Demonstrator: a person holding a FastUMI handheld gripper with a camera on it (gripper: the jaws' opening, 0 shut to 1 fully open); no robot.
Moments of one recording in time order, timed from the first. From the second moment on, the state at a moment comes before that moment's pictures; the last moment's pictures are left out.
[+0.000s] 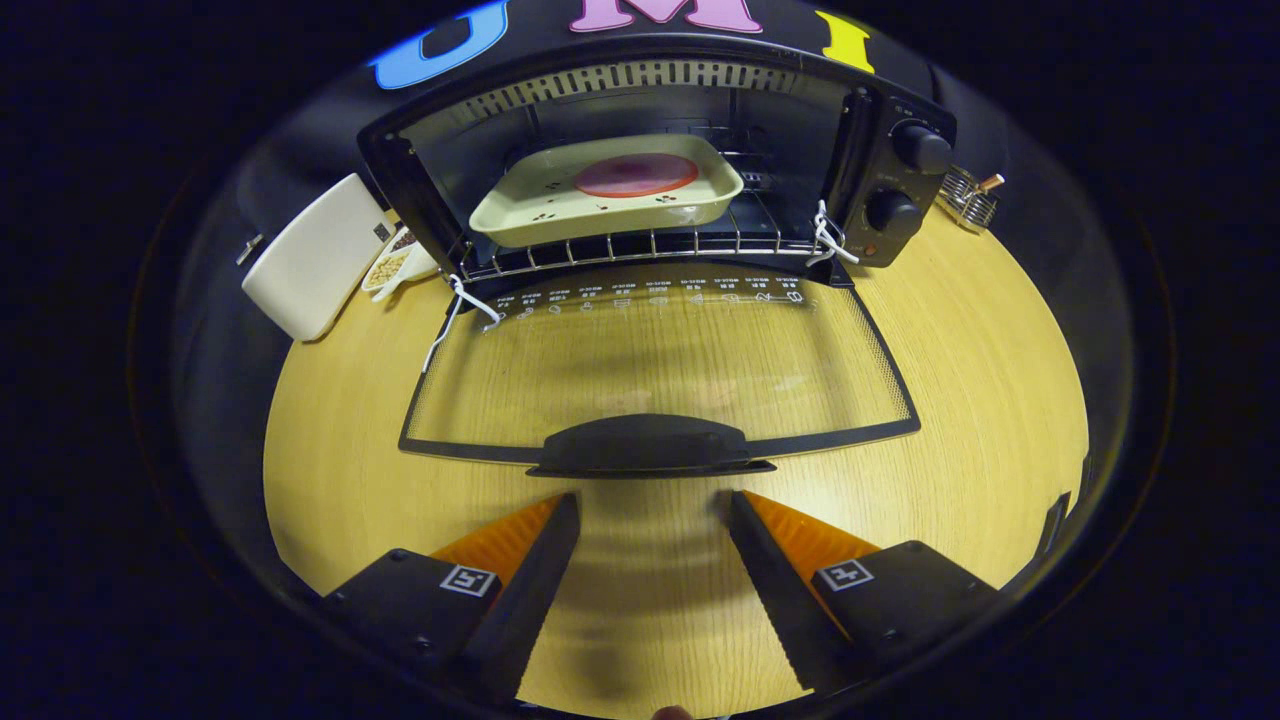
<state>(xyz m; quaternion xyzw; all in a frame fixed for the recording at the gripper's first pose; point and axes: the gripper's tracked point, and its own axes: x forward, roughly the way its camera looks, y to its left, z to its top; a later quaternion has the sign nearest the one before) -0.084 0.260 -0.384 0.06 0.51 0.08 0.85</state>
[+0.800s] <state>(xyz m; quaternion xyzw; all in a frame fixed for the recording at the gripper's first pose) -0.075 0.247 -0.305 0.08 0.40 0.10 0.91</state>
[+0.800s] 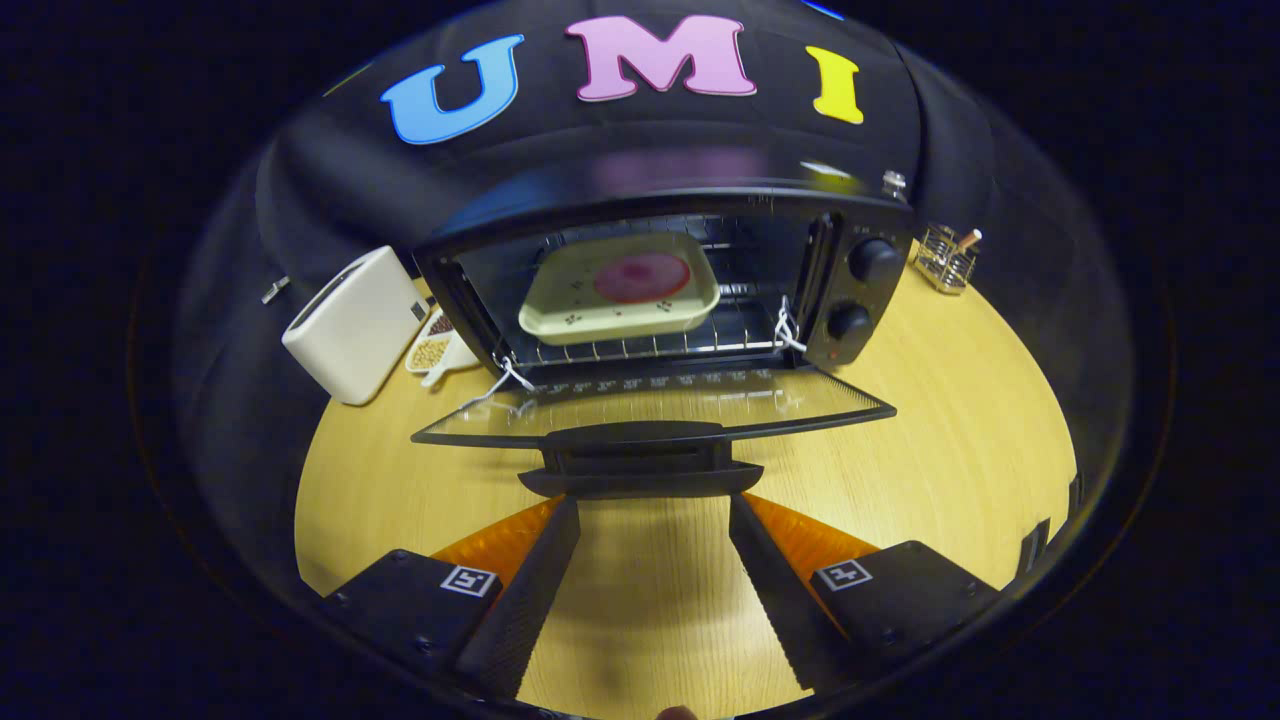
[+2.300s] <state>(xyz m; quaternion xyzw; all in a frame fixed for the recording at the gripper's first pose) -0.023 0.174 -0.010 0.06 0.06 0.07 0.99</state>
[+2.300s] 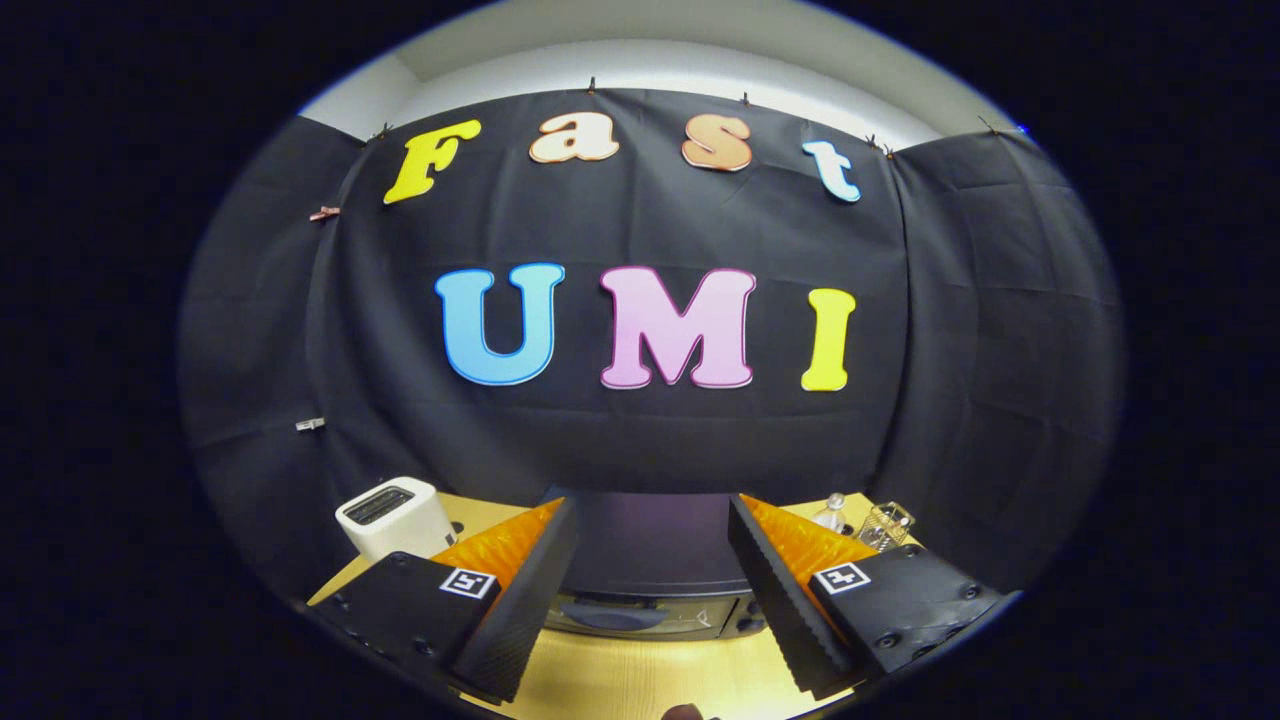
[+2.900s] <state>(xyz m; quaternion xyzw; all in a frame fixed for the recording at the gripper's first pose) -0.043 0.133 0.035 0.05 0.00 0.05 1.00</state>
